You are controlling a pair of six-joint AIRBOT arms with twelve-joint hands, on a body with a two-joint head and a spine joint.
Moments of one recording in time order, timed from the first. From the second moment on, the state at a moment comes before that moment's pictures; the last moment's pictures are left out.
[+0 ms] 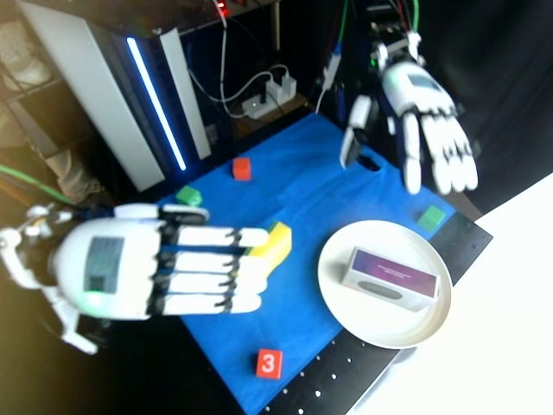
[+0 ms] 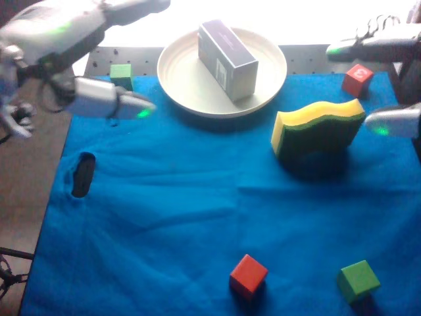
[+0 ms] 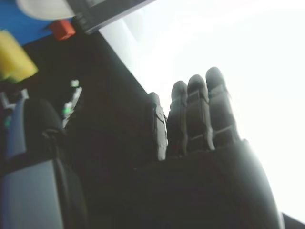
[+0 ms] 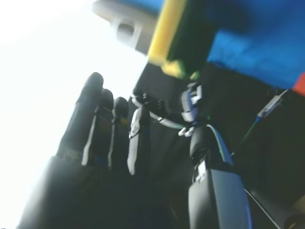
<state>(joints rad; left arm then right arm) 0.67 -0.98 1.20 -0.08 -0.72 1.07 -0.90 -0.98 1.39 -0.30 0.99 -0.21</state>
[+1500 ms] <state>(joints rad) 1.13 -0.83 0.93 -0.37 -1.18 1.00 -0.69 -1.17 1.55 -0.54 0.69 -0.17</state>
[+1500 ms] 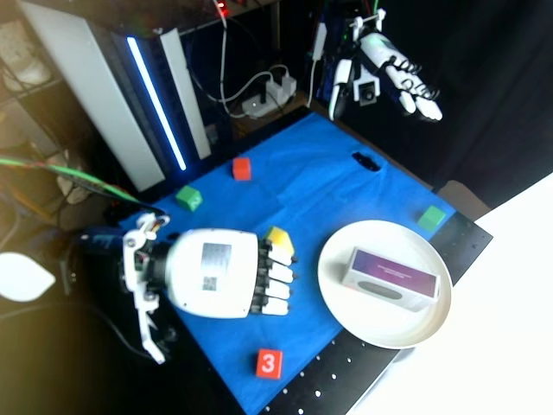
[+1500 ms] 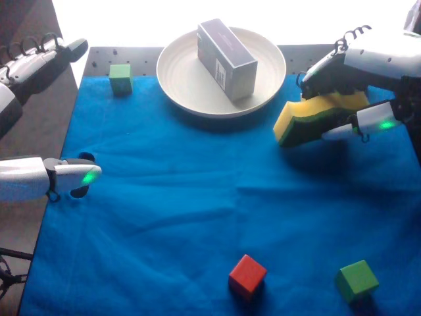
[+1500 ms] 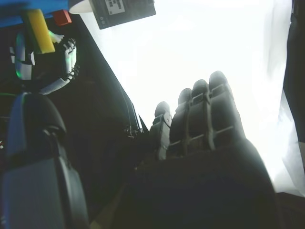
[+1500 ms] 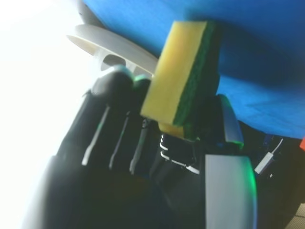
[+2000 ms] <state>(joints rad) 1.14 -0.83 0.93 -0.37 -1.19 1.00 -0.56 -1.27 1.61 -0.43 0.75 -0.17</state>
